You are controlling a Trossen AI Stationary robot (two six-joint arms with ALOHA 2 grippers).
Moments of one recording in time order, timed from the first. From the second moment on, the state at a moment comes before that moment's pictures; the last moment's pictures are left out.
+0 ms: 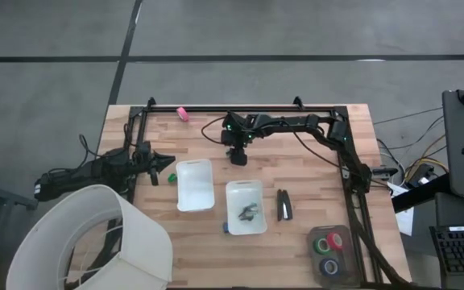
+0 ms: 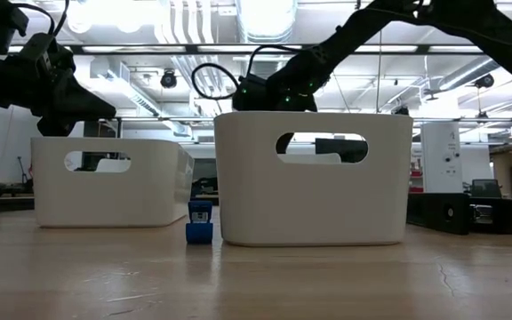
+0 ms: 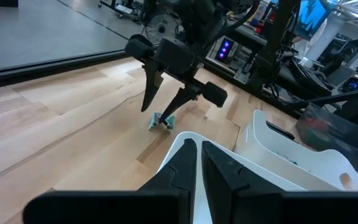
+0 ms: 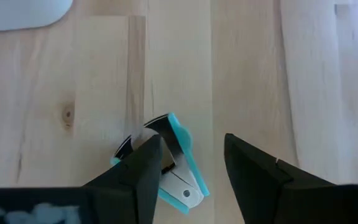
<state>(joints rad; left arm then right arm) 0.17 0.04 0.11 -0.31 -0.16 -0.42 -0.36 2.20 1.63 -0.51 -0.16 -0.31</state>
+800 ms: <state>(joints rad) 0.17 0.04 0.11 -0.31 -0.16 -0.42 -0.33 2.18 1.63 -0.52 -0.16 -0.31</state>
